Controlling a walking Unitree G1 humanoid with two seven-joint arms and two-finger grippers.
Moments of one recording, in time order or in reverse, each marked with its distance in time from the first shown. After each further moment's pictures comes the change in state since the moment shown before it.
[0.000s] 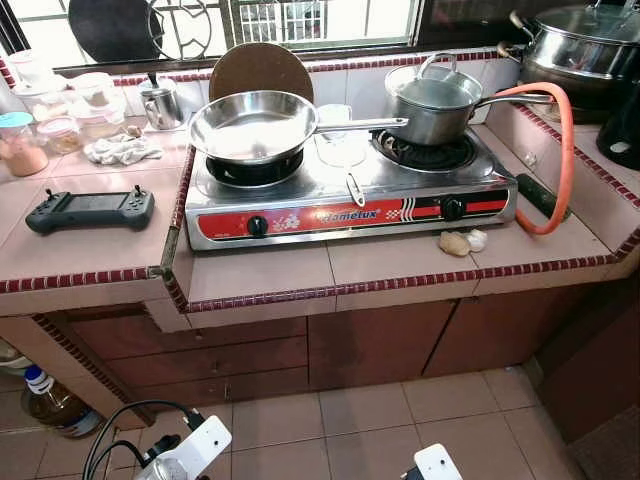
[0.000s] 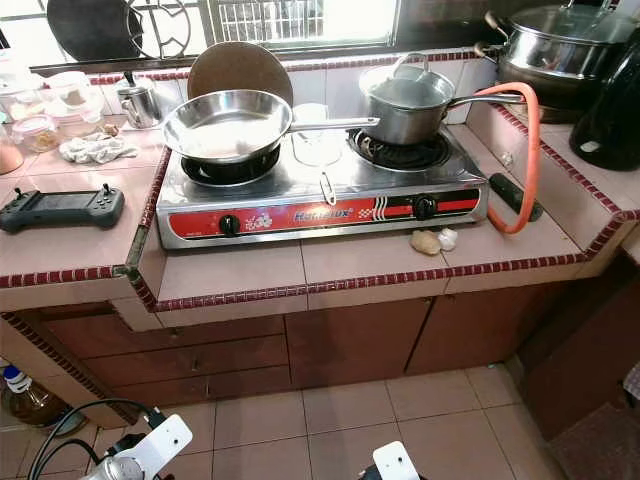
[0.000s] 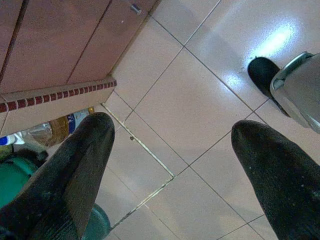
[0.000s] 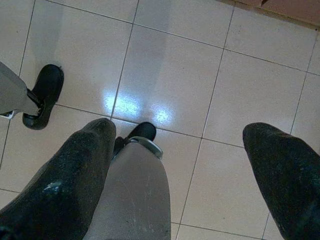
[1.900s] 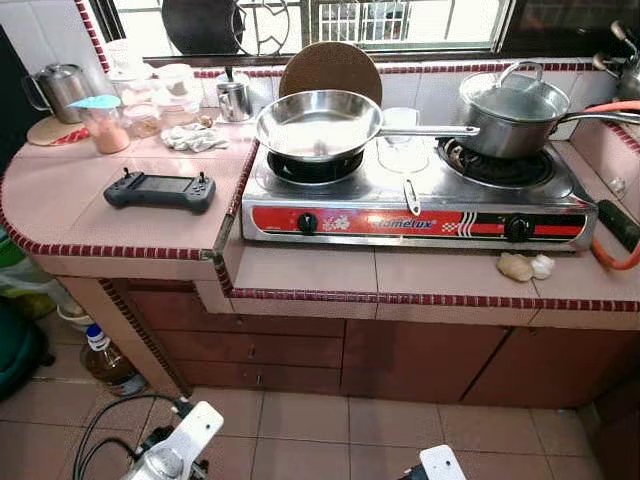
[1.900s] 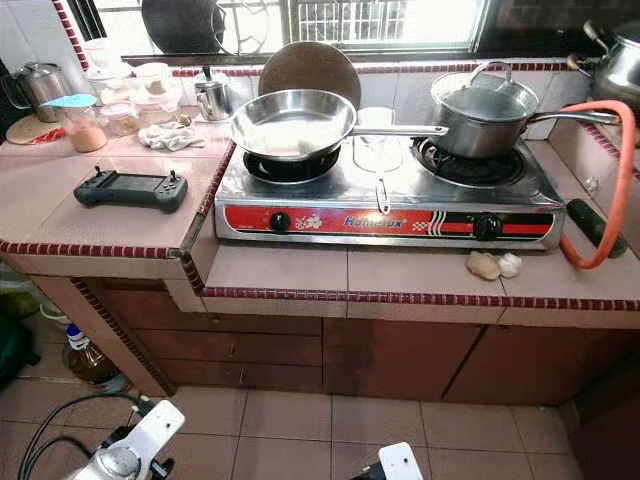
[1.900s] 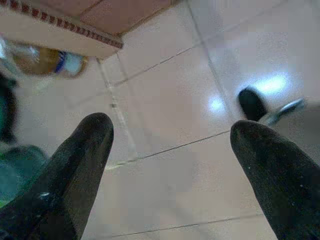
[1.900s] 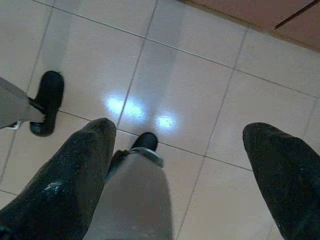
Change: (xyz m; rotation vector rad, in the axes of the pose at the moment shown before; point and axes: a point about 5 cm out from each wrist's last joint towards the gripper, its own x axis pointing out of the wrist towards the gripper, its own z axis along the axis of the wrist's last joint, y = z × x) left arm -0.001 0.010 0.001 -0.318 -0.046 0.044; right arm 0.000 -0.004 0.000 0.124 0.004 -0.040
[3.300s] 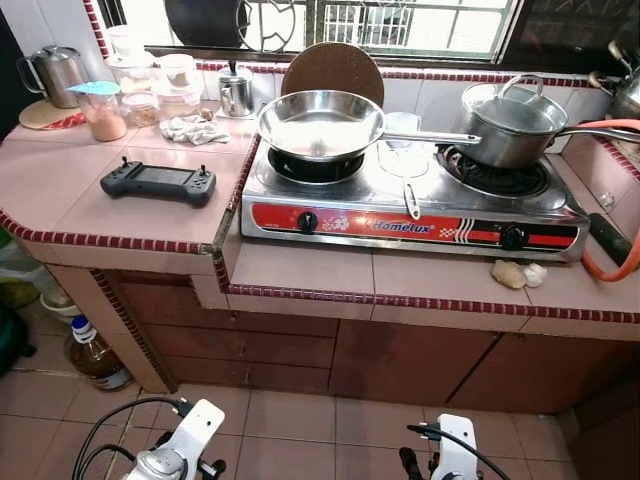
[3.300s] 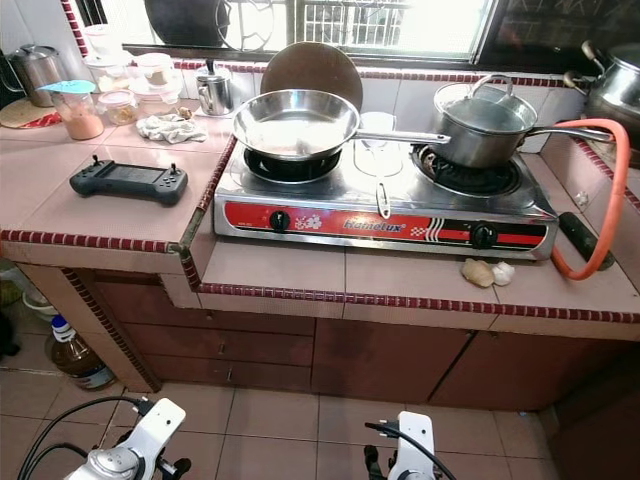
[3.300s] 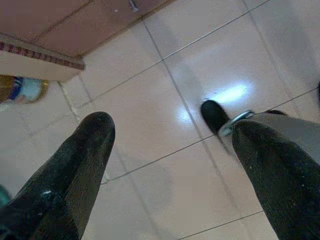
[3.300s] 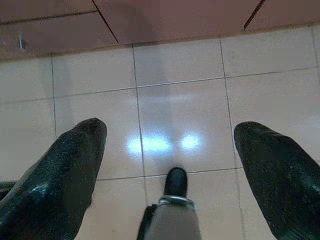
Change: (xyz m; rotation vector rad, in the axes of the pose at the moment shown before) left arm -0.001 -0.003 0.009 0.089 -0.064 -0.155; right arm 0.004 -0.007 0.033 0.444 -0.119 -0.055
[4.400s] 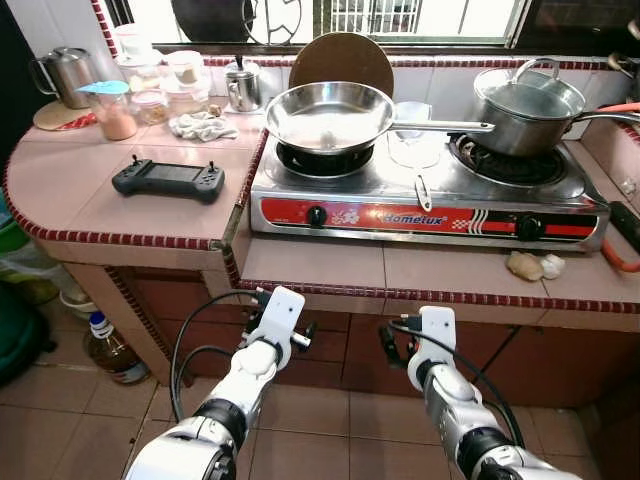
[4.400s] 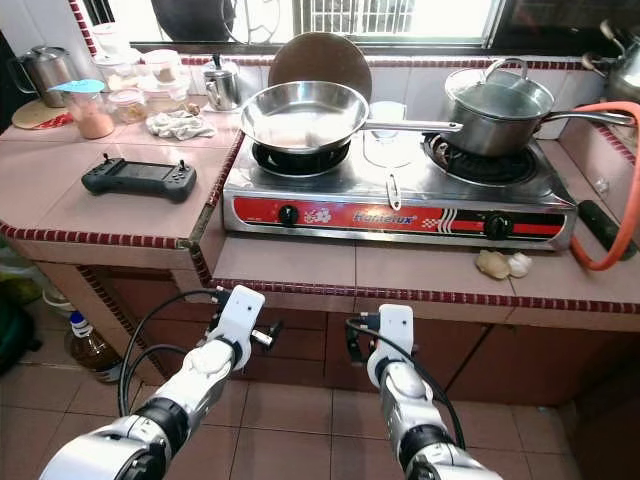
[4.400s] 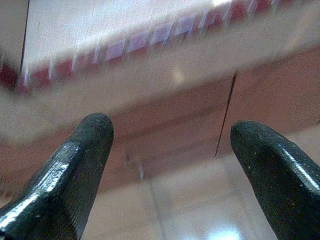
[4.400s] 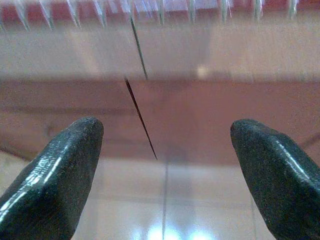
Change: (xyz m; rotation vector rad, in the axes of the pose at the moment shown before) left arm -0.009 -0.023 0.164 -0.154 -0.560 0.129; right arm 0.003 0.045 0.116 -0.105 -0.392 0.138
